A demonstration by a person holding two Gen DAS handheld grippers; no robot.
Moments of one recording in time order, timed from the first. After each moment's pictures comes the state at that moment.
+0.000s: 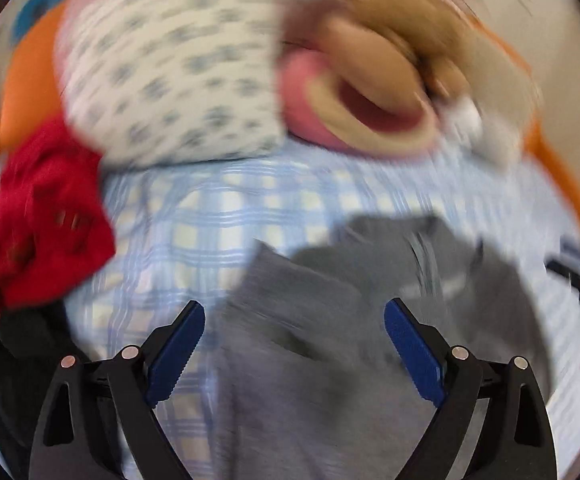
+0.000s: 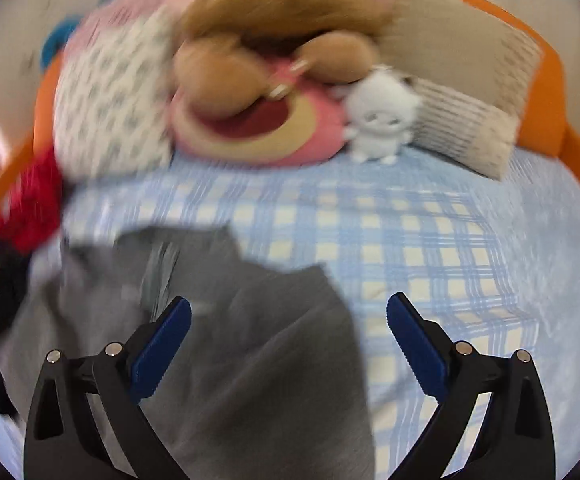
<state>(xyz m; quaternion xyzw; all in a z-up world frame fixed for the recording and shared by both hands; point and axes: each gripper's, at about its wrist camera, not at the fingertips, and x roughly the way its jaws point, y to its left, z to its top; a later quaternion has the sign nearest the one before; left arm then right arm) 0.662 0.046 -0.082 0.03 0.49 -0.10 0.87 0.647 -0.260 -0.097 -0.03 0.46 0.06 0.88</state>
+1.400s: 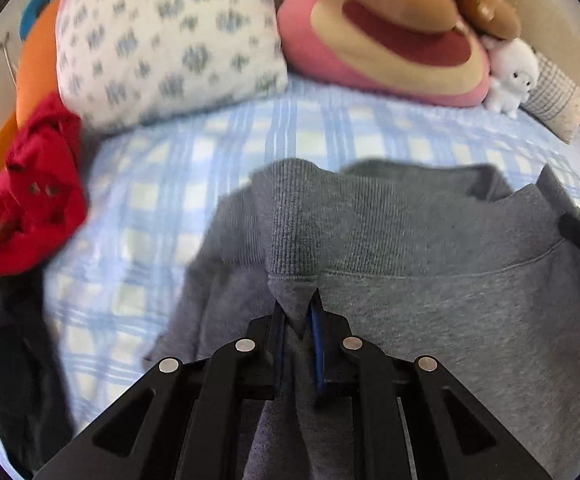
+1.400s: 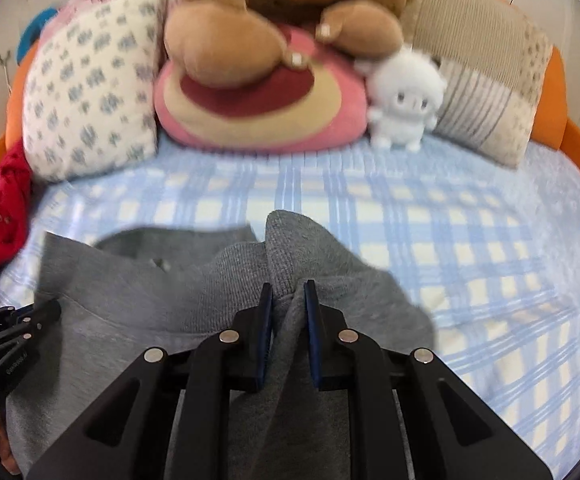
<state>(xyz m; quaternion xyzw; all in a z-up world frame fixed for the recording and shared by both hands) 0.700 -0.009 -0.174 0.03 0.54 0.01 0.84 0.701 -0.233 -0.161 0.01 0.45 0.00 0.89</state>
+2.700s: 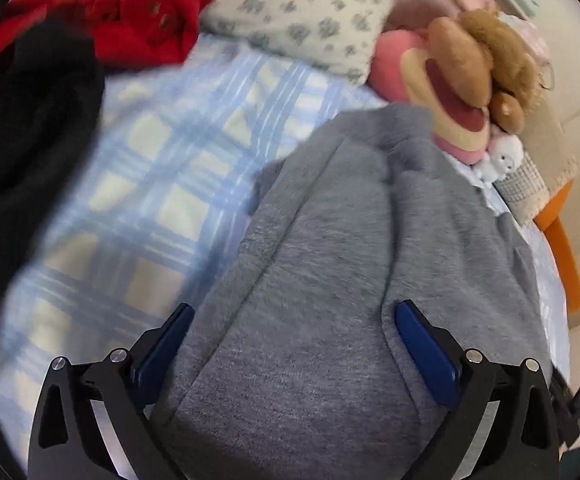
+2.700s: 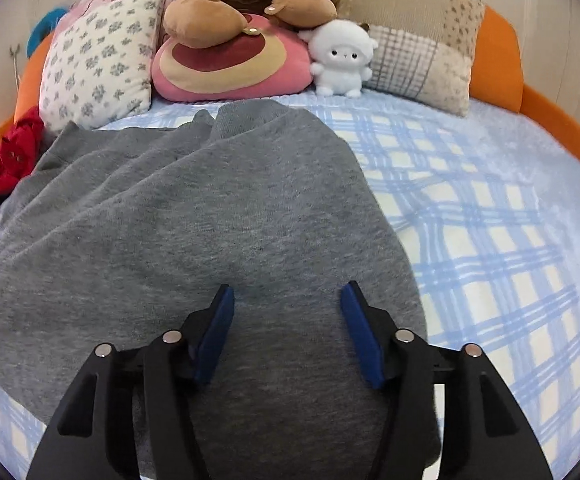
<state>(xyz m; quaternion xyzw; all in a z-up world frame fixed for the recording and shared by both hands) 0.560 0.105 -0.186 -0.19 0.49 -0.02 0.85 0.527 -0.281 -0.192 0.00 0.41 -0.02 0.91</state>
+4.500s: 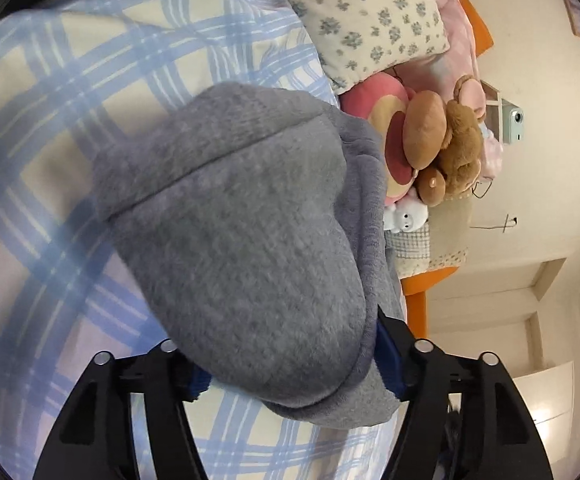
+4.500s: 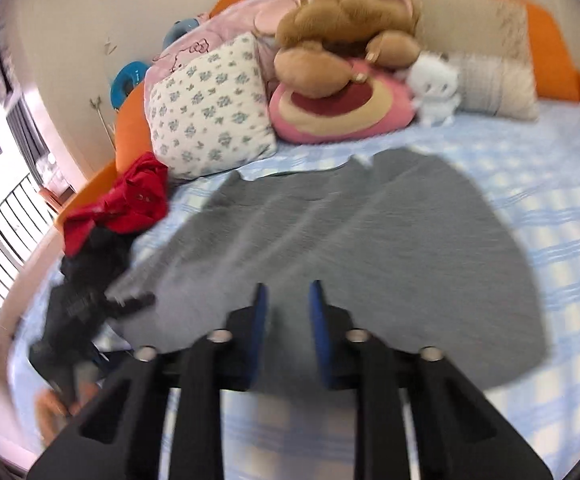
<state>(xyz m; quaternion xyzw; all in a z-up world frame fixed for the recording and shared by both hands) 0.504 0.119 -0.238 -0.51 0.43 -0.13 0.74 0.495 -0.201 -0.124 0.15 0.38 0.15 0.90</state>
